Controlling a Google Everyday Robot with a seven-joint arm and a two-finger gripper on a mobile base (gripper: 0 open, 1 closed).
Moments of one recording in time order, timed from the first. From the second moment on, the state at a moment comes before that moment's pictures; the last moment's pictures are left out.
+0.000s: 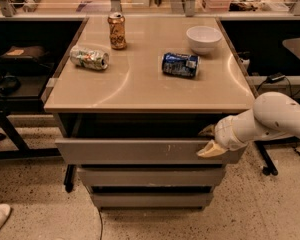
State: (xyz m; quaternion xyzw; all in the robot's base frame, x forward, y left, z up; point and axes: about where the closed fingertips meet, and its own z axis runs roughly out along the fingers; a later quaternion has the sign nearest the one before) arm 0.554 -0.186 0.640 -0.68 0.66 0.10 0.30
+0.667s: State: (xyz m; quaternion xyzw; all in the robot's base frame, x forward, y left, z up) arm 0.530 -0.194 0.640 -0.68 0.66 0.11 0.30
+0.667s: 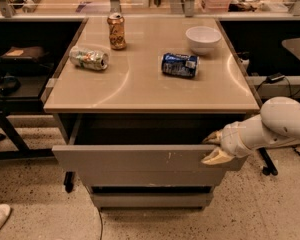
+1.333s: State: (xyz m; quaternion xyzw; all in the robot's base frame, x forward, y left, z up) arm 0.496 -0.200 0.643 -0.68 0.66 0.11 0.29
